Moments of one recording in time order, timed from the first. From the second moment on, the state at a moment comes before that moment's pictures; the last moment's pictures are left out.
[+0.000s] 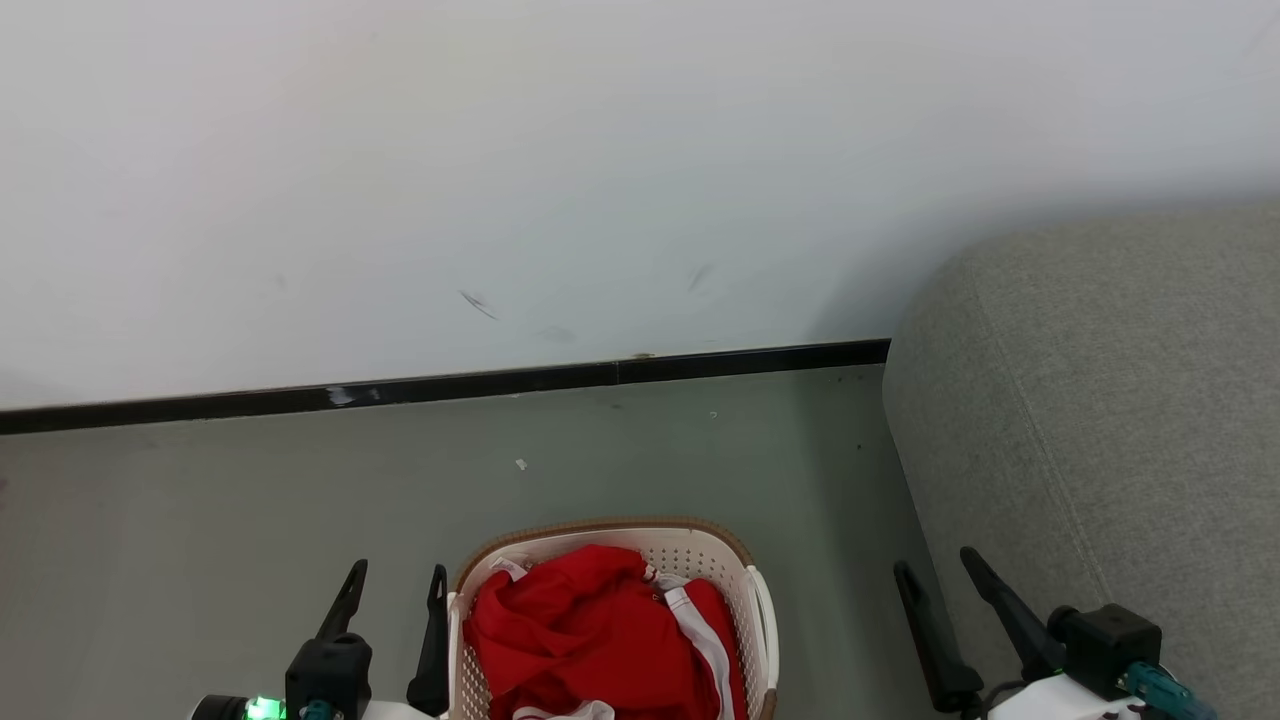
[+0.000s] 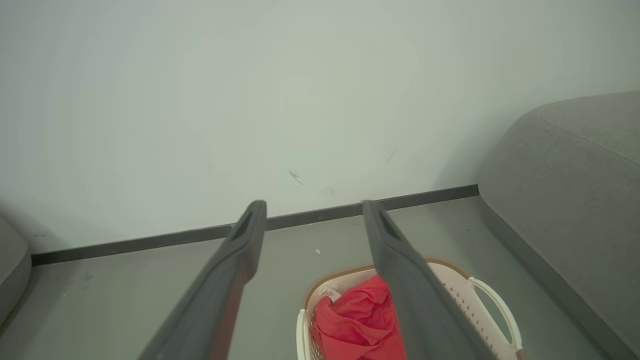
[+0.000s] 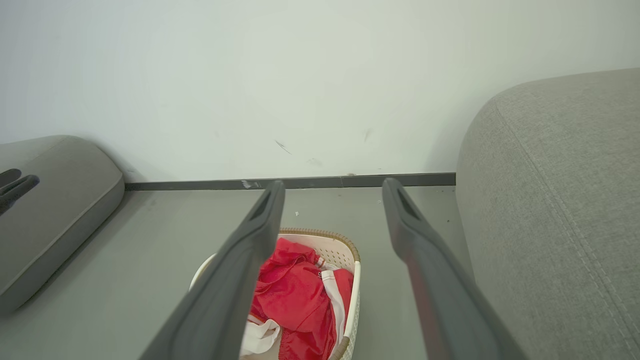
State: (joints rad) left arm -0.04 0.05 -0.23 0.26 -0.19 0.18 -0.25; right arm 0.06 -0.04 0.12 0.14 0.17 0.13 -0.25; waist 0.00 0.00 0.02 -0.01
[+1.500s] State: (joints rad) left arm -0.37 0.06 -0.34 0.59 -0.11 0.11 -0.20; right arm -0.07 -0.04 0.04 0.00 0.16 0.13 -0.25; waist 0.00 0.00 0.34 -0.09
